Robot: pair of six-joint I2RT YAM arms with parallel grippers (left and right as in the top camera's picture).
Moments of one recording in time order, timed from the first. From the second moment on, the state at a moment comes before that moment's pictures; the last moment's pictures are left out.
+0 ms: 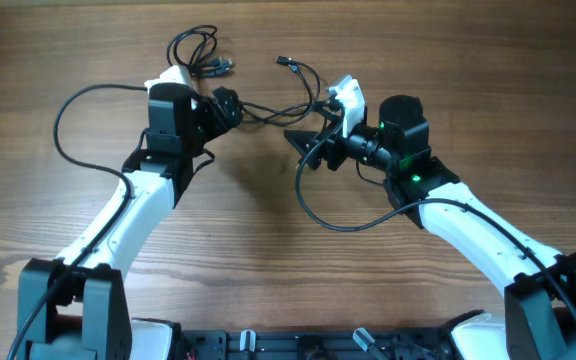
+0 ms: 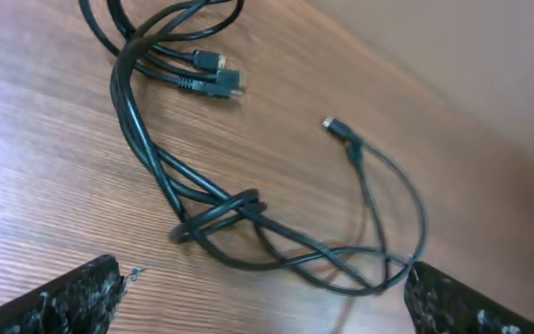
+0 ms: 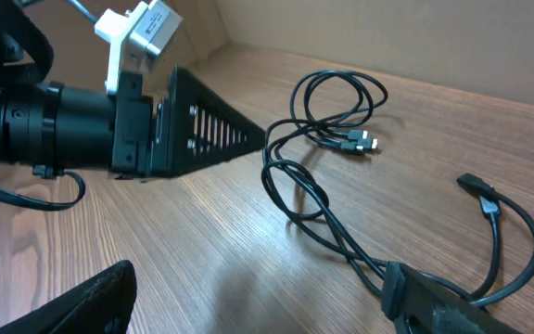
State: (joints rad) left arm -0.16 1.54 0.87 0.02 0.08 -0.58; right arm 0.41 1.52 0.80 0.37 -0.56 0.11
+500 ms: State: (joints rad) left arm -0.16 1.73 0.87 0.12 0.04 -0.11; right arm 0.41 1.52 0.80 0.35 -0.56 0.13
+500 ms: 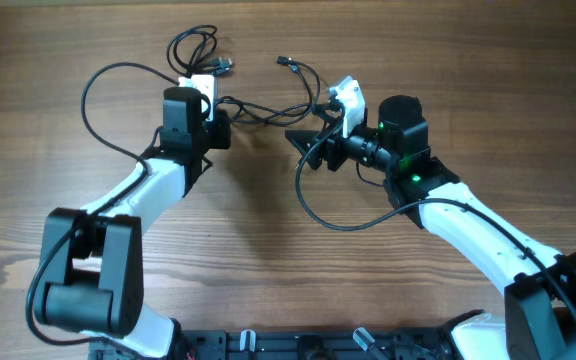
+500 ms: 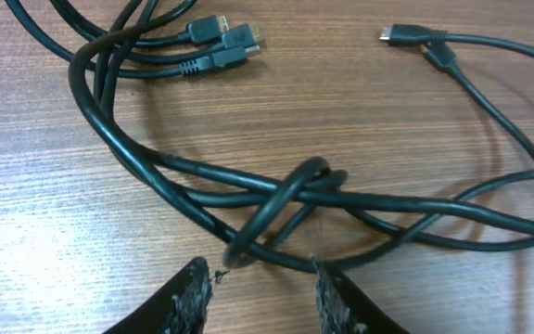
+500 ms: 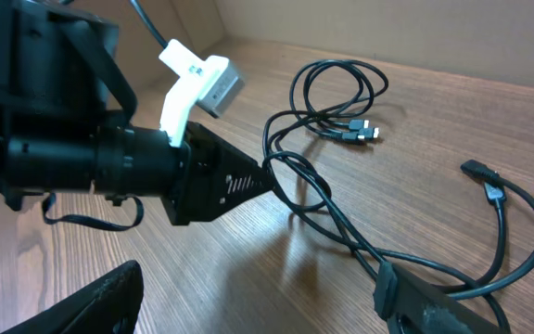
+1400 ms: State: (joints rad) left arm -0.15 1.75 0.87 0.31 0.40 -0.11; right arm 0.41 1.52 0.80 0.30 -0.56 0.16
